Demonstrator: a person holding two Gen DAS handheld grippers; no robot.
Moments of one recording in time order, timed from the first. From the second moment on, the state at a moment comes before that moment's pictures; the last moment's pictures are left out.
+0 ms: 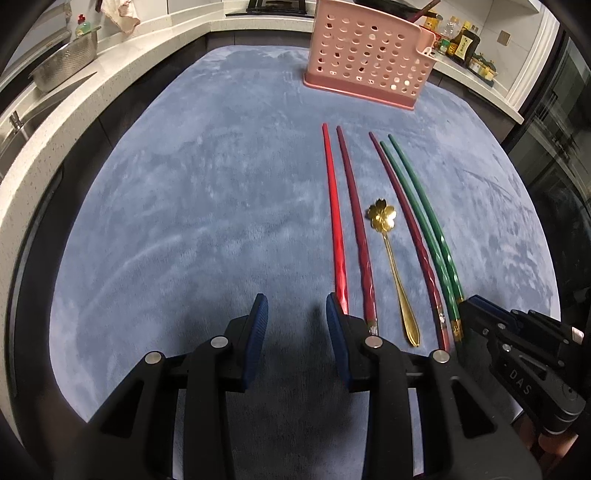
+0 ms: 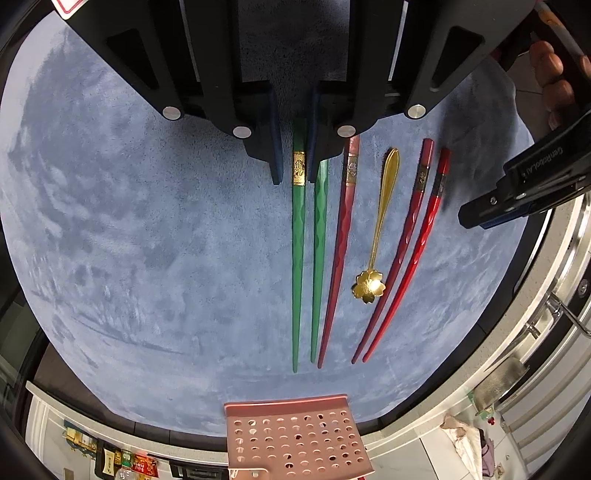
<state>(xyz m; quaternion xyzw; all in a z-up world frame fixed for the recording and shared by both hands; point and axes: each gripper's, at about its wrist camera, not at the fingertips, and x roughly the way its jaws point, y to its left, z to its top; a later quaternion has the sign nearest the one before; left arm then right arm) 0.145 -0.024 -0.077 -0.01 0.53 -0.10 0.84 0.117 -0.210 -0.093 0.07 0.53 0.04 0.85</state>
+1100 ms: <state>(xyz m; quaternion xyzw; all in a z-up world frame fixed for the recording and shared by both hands) 0.136 -0.040 -0.095 0.00 0.55 -0.13 0.82 0.104 -0.222 -0.095 0.08 0.53 0.03 0.84</state>
